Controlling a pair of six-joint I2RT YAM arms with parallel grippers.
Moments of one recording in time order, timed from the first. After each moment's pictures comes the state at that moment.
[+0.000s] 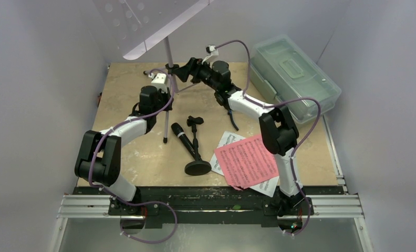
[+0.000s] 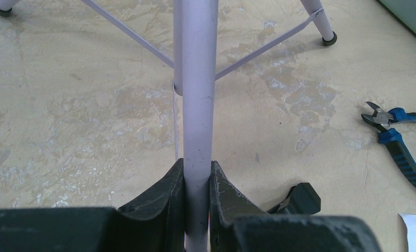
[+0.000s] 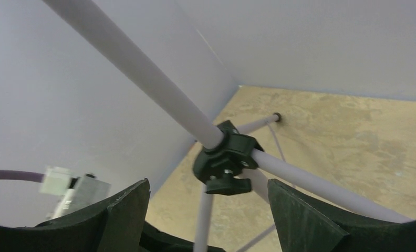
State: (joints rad) left arm -0.23 1.59 0.87 0.32 0.05 -0.15; right arm 0.60 2.17 1.71 0.50 -0.23 0.63
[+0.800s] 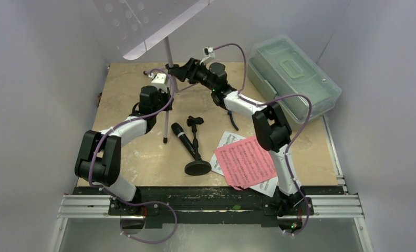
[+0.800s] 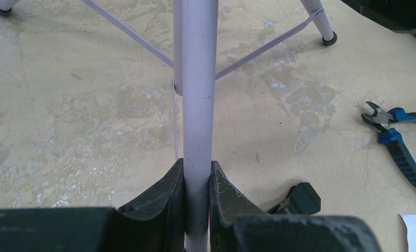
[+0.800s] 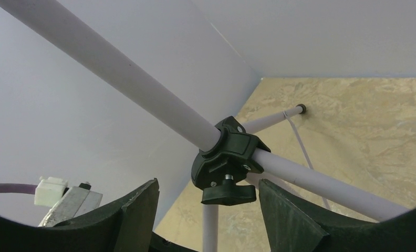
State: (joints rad) left arm -0.23 1.59 0.87 0.32 0.05 -0.15; right arm 0.60 2.27 1.79 0.58 -0.30 0.79
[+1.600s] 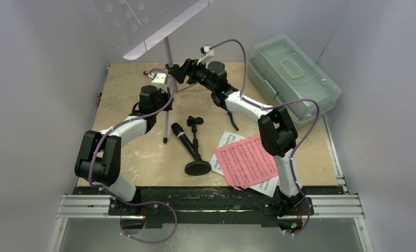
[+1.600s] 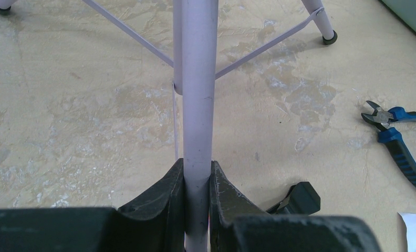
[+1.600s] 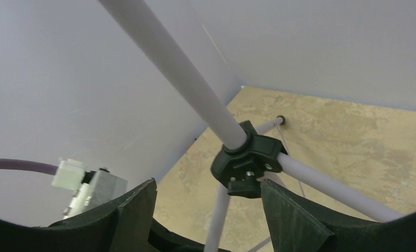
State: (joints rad) left arm -0.23 1.59 0.88 0.31 0.05 -0.15; right arm 0.64 2.17 1.74 0.49 -0.22 0.59
